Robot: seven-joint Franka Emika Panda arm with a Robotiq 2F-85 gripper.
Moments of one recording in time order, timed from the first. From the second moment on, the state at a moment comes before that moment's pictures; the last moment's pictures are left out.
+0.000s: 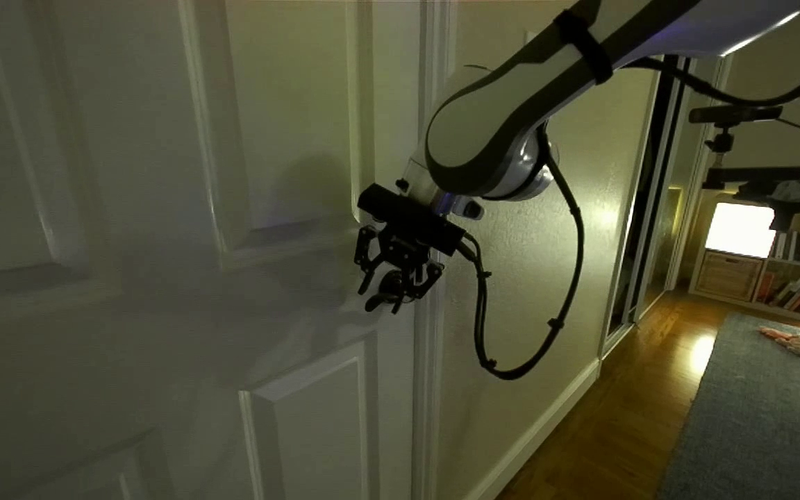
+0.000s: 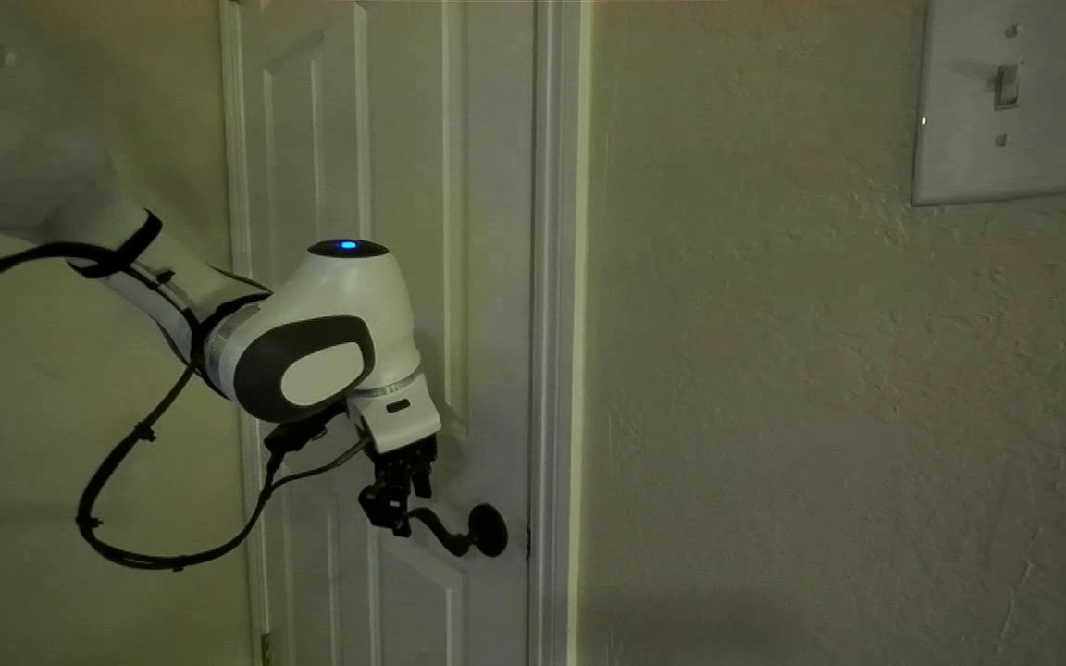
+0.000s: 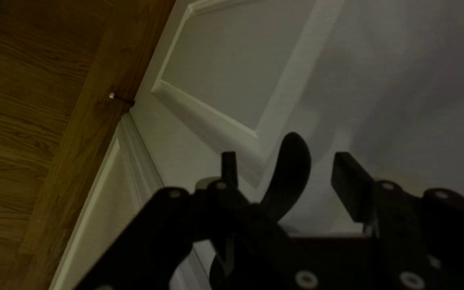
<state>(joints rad) 0.13 0.74 0.04 -1.54 0.24 2.68 1.11</state>
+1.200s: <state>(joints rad) 0.14 0.78 0.02 -1.55 0.23 2.68 1.09</state>
